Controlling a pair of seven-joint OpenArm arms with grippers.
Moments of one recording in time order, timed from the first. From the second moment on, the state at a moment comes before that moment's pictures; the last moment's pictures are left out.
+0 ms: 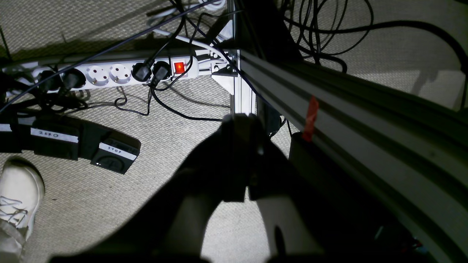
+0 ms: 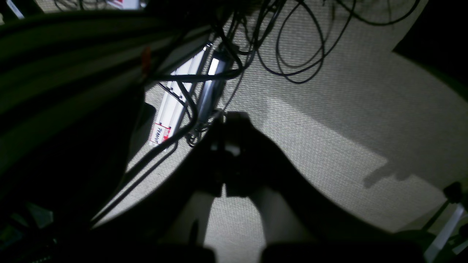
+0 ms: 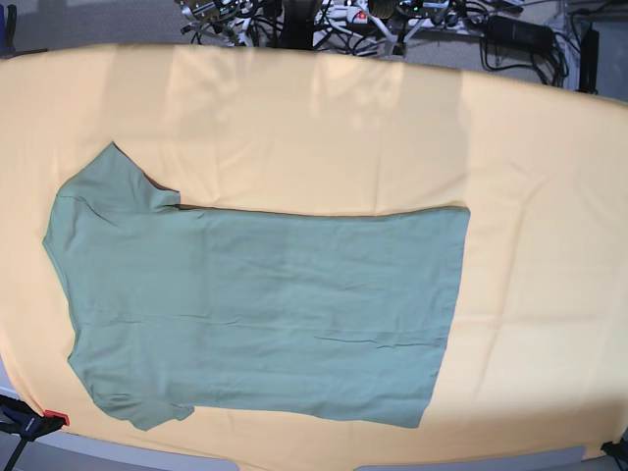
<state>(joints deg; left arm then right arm) 8.7 -5.1 9.9 17.9 -12.9 -16.7 -0.6 -7.9 1.9 -15.2 21.7 -9.3 6.6 -6.1</state>
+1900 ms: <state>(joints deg) 55.5 -40.4 -26.1 134.9 -26.3 -27.3 29.0 -67.7 29.4 -1.7 133.0 -33.2 -5.4 -30.7</state>
